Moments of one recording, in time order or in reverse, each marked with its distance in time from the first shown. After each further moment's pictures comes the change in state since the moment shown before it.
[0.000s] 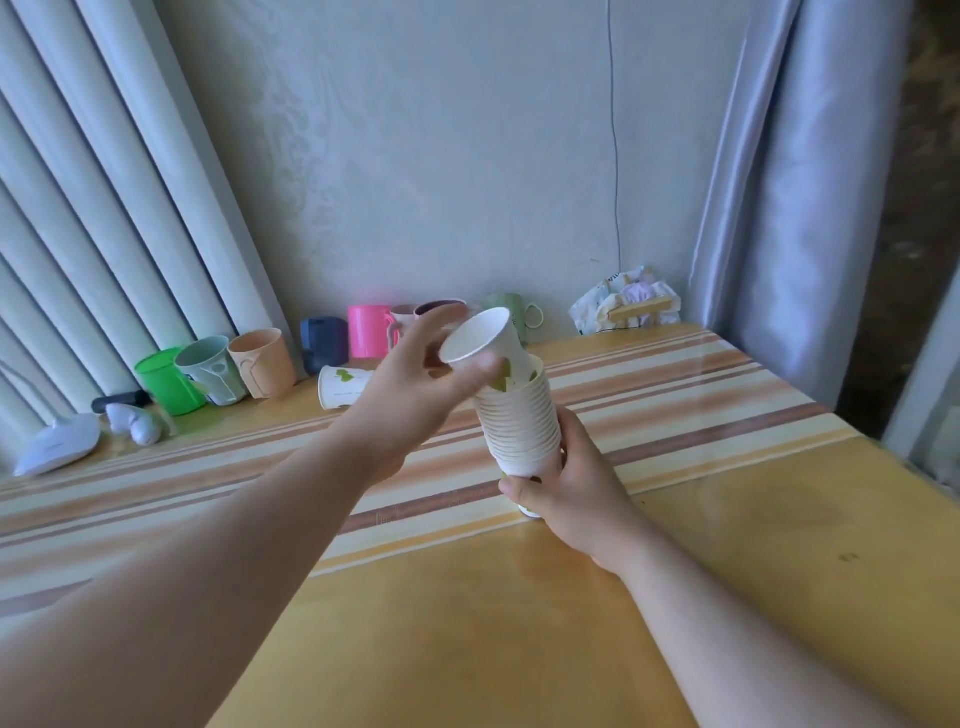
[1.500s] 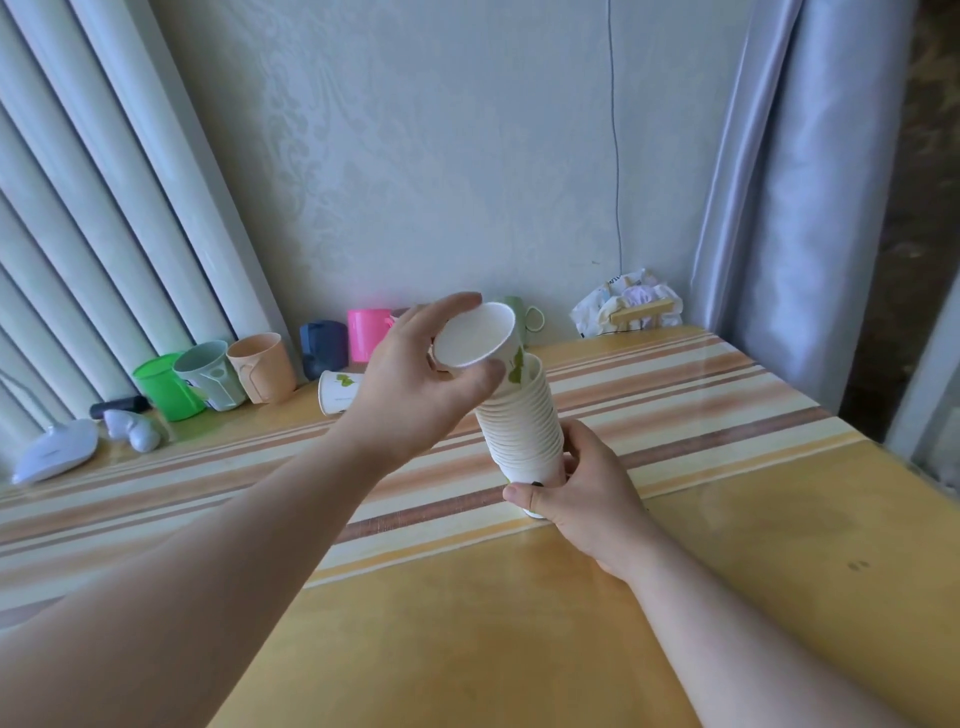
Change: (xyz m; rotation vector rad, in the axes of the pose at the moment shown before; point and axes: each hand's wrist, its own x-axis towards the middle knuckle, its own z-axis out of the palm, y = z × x) left_hand 0.002 0.014 -0.004 0.342 0.116 0.234; right_hand 0.009 0.012 -0.001 0.019 0.059 0.060
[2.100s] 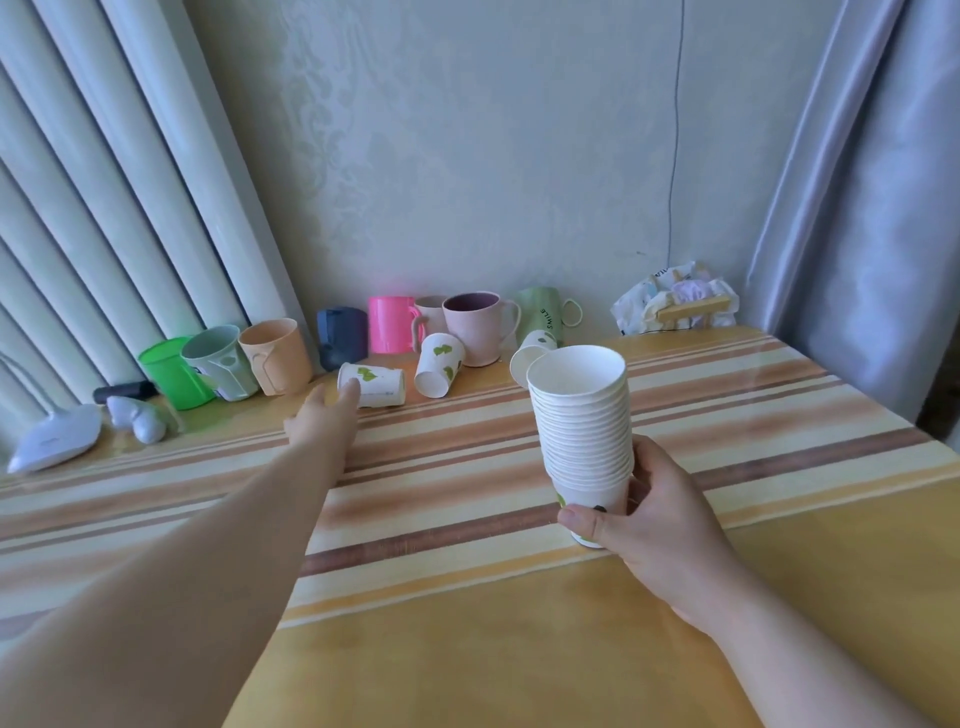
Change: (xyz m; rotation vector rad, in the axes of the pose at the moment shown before) left_hand 0.039 -0.233 -0.028 0.016 0.324 -1.012; right_hand 0.001 0.001 -0.001 0.018 0.004 0.003
